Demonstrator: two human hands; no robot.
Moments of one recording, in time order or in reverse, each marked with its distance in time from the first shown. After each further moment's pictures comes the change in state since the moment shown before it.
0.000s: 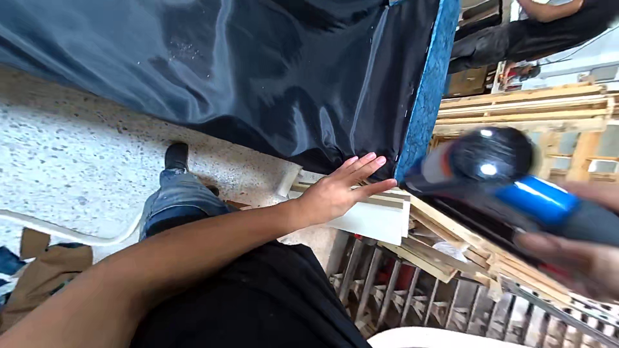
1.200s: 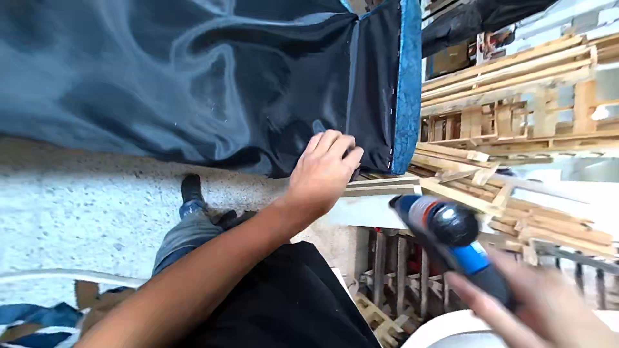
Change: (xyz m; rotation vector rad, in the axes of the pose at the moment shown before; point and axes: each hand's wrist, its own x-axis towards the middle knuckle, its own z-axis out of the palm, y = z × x) left_hand 0.053 0.012 -0.127 0.356 -0.266 -0.182; right_hand -0.046 -0.018 0.126 0.226 0.233 0.002
